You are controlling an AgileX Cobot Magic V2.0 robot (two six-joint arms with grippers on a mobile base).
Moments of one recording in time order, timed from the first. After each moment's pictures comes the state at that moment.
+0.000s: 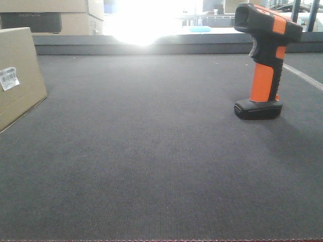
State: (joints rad) left arm 0.02 0.00 0.00 0.03 0.05 0.01; right arm -0.07 0.00 0.00 0.11 0.08 -0.02
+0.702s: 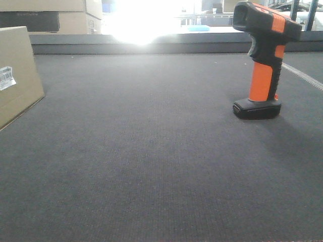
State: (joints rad) left arm 0.02 0.00 -0.15 0.03 -0.13 0.01; right arm -0.07 0.00 -0.15 0.11 0.04 -0.02
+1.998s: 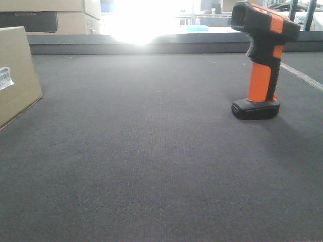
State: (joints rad) left arm 0.02 1.20 -1.38 -0.04 1.00 0.03; right arm -0.02 0.46 -0.51 0.11 0.10 -0.02
